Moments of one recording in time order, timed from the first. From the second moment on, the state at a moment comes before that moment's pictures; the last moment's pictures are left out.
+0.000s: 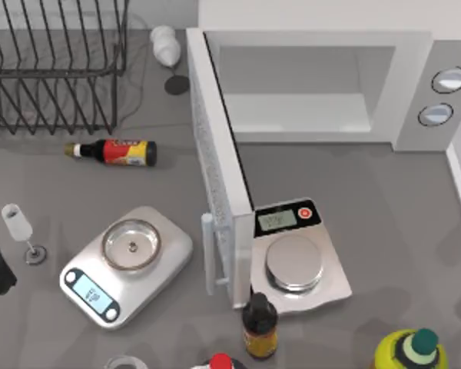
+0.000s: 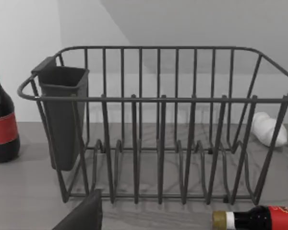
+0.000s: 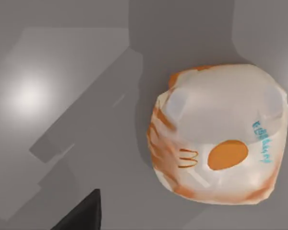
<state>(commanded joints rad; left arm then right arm) 0.00 0.00 0.00 0.00 0.00 0.00 -0.04 1.36 0.77 -0.98 0.00 -0.80</state>
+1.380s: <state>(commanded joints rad) 0.00 0.00 0.00 0.00 0.00 0.00 -0.04 1.56 0.57 -0.58 0.00 -0.79</state>
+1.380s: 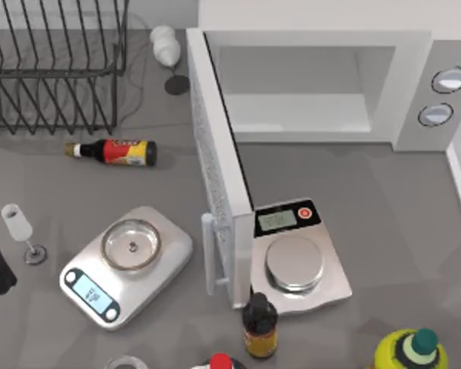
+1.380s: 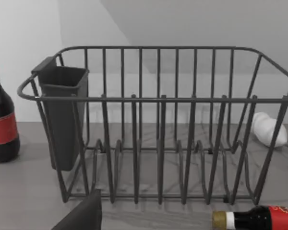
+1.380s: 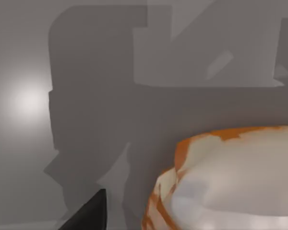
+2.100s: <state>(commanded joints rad) 0.00 0.00 0.00 0.00 0.00 0.00 -0.04 1.56 0.57 -0.58 0.00 -0.79</state>
